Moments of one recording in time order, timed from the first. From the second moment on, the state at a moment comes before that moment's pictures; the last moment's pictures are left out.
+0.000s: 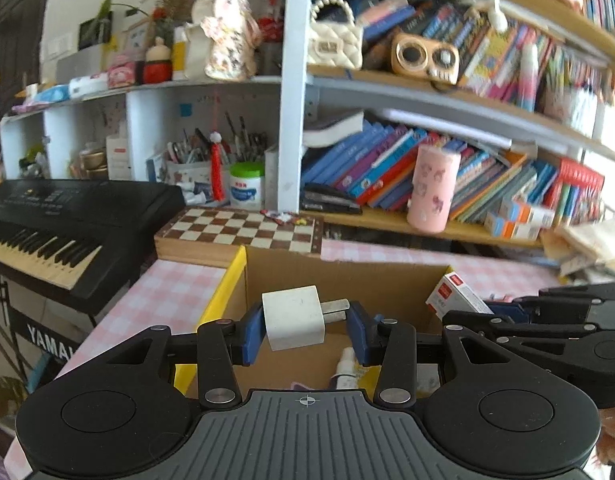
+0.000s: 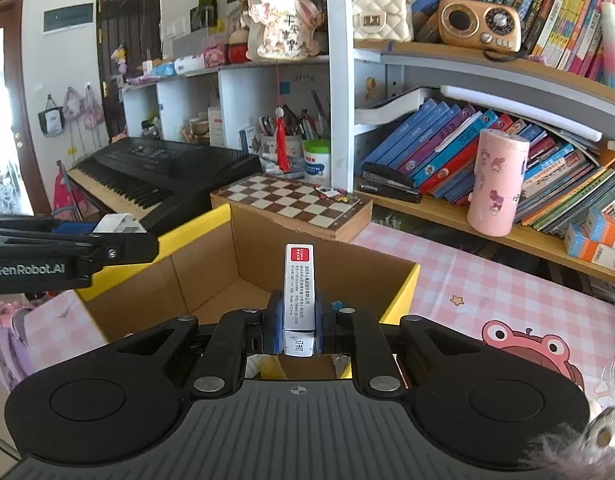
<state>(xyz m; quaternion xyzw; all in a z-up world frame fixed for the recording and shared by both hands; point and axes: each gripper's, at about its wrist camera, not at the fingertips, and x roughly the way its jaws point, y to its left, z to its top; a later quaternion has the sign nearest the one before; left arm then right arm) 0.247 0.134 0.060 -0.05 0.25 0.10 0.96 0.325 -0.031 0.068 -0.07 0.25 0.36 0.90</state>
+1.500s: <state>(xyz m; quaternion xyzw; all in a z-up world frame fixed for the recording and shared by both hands) 0.266 0.126 0.026 0.01 0.31 0.10 0.95 0.346 0.008 0.036 -0.23 0.26 0.39 0.85</state>
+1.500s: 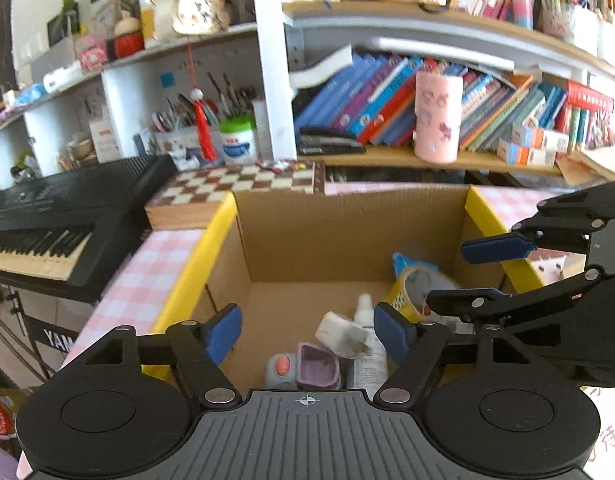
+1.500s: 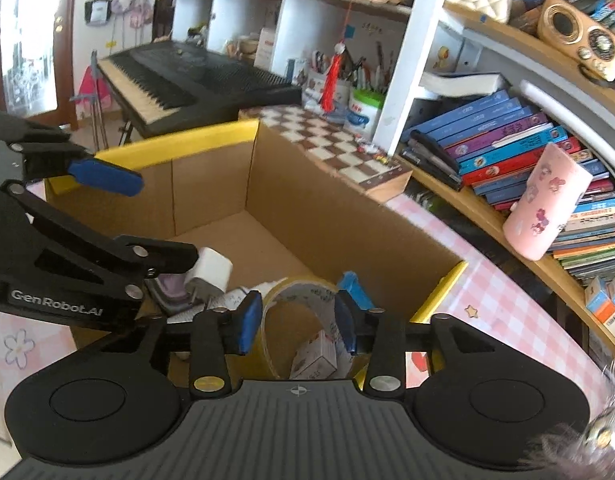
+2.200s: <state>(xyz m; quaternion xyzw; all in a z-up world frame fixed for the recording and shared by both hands) 0.192 0.120 0.066 -0.02 0.24 0.10 0.97 0.279 -0.036 0.079 -0.13 0.20 0.32 0.92</state>
